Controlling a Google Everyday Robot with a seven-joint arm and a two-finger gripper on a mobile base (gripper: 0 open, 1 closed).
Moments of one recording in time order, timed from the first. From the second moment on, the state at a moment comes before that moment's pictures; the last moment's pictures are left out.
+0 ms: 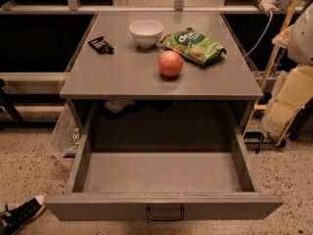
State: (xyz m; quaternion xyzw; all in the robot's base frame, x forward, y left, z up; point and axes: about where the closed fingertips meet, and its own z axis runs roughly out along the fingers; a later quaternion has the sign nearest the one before) arm 0.445 -0.213 0.980 -0.57 0.80 -0.02 0.18
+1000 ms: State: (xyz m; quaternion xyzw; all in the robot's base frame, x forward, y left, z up) arm 0.507 -0.225 0.996 -0.33 0.88 0.01 0.33
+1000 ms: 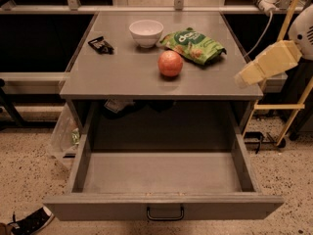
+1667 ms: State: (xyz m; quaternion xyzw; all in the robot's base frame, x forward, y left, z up) arm 0.515 -0.218 0.990 -0.32 0.88 0.04 0.35
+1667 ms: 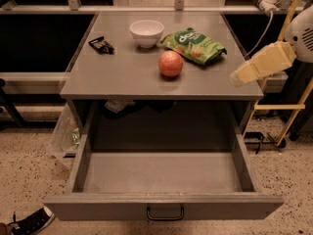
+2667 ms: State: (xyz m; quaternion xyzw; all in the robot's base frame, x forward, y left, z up) arm 0.600 -0.116 0.917 -0.38 0.84 0.12 0.37
